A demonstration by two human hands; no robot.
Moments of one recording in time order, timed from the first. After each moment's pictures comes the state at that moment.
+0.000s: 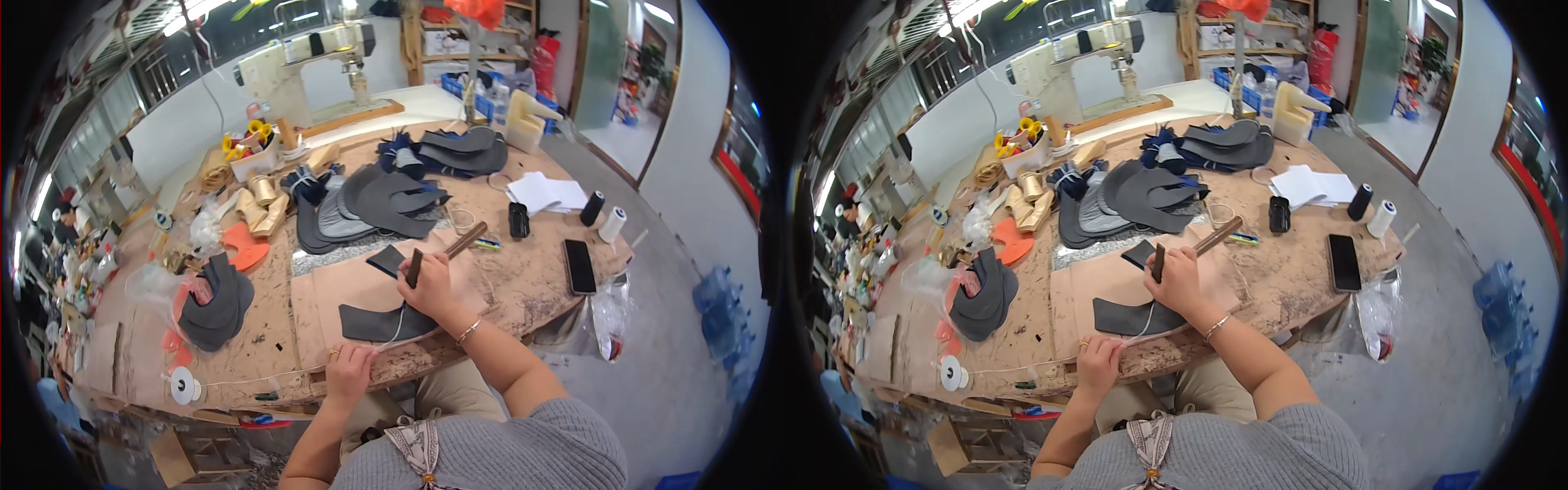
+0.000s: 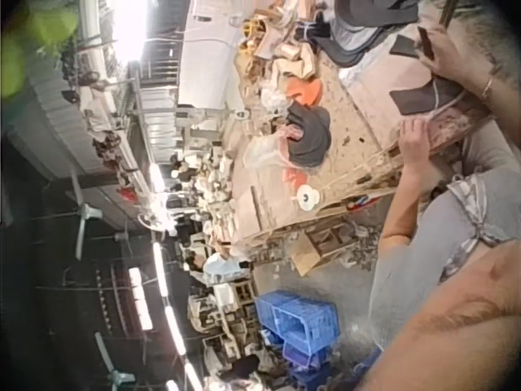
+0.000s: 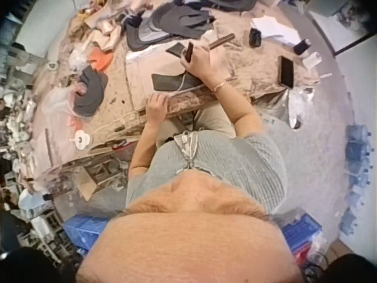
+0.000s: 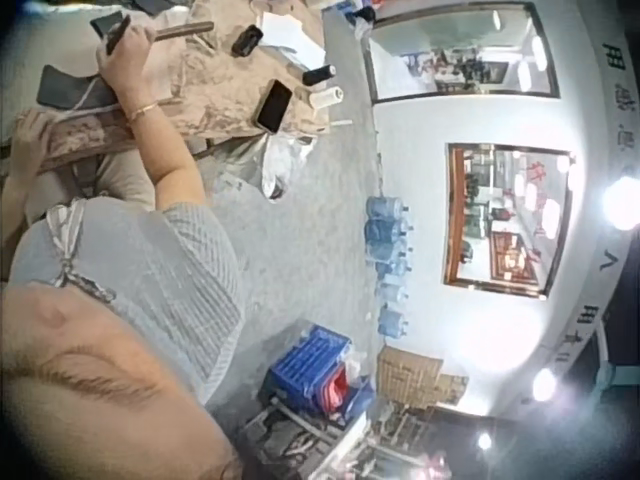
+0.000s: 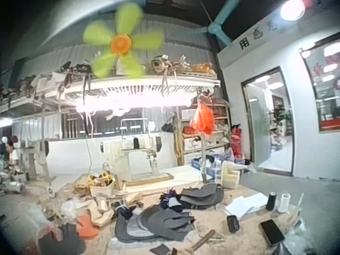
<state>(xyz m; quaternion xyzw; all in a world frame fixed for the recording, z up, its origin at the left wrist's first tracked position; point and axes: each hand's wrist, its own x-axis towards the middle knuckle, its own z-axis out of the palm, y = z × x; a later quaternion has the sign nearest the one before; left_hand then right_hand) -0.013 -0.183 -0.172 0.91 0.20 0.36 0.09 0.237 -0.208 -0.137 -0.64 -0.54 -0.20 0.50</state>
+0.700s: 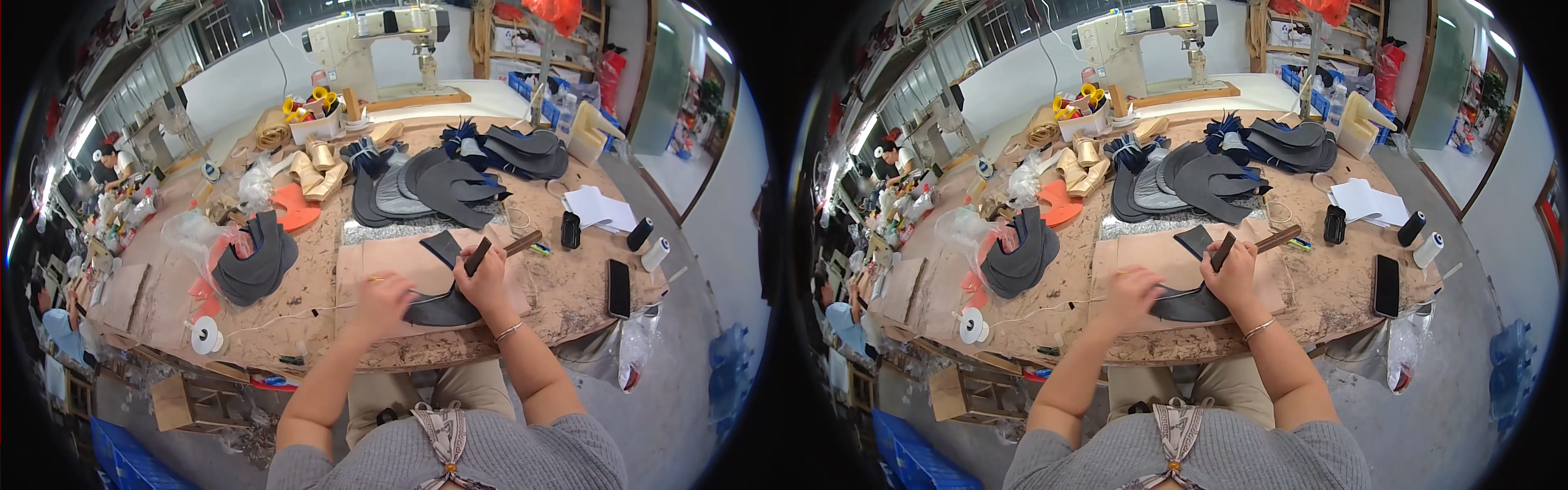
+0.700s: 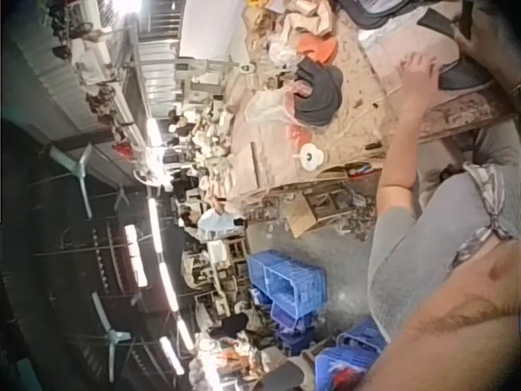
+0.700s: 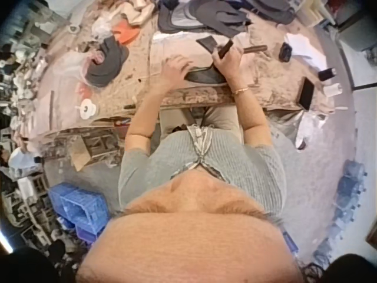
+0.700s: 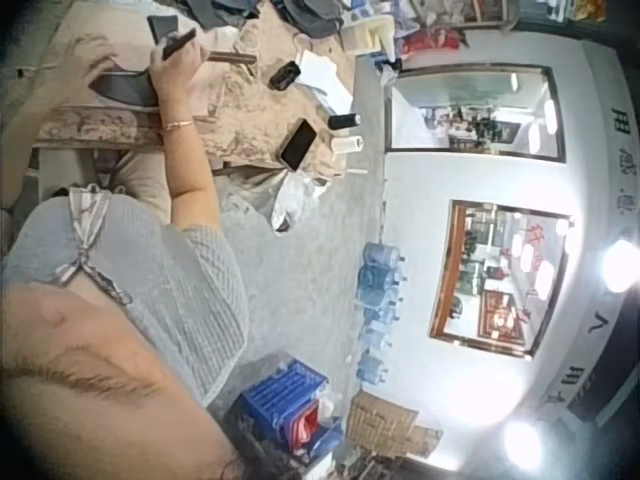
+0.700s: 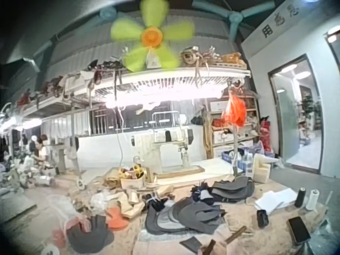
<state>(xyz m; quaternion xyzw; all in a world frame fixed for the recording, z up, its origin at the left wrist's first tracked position) 0.028 -0.120 -0.134 0.92 0.17 0.33 0.09 0.244 -0.216 -0.143 -0.64 -0.54 -0.20 0.51</state>
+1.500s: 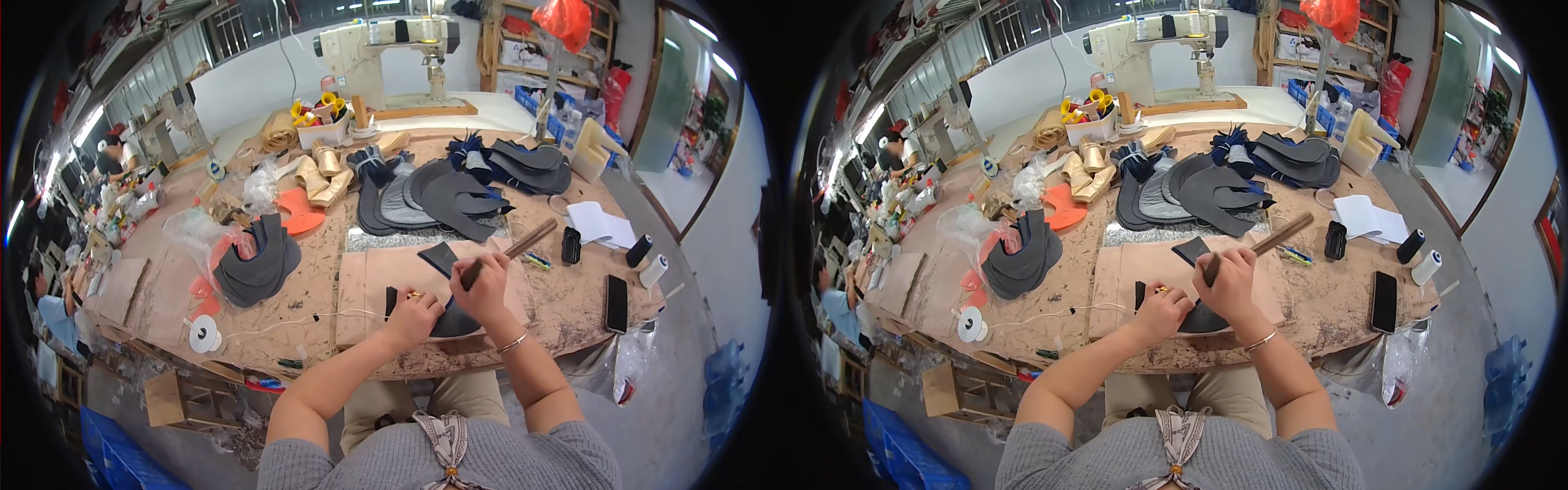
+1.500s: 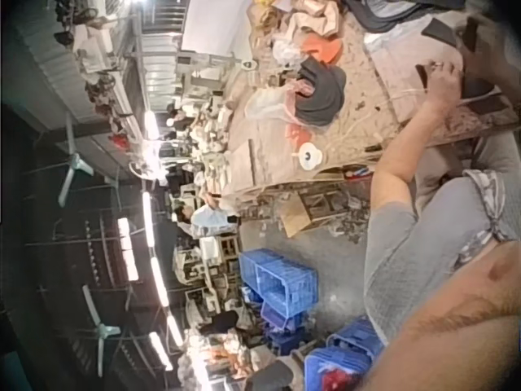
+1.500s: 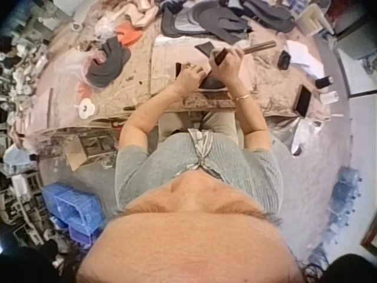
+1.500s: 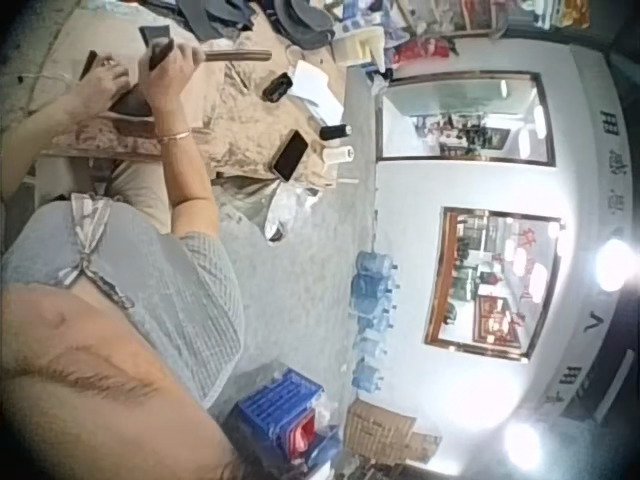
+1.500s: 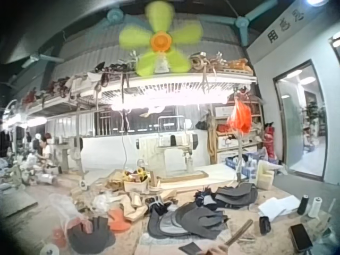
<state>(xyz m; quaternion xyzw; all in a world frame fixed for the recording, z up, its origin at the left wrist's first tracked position) 0.061 -0.141 -0.162 0.95 0.10 0.29 0.00 0.233 -0.212 -0.107 -0.59 -0.63 -0.27 0.44</state>
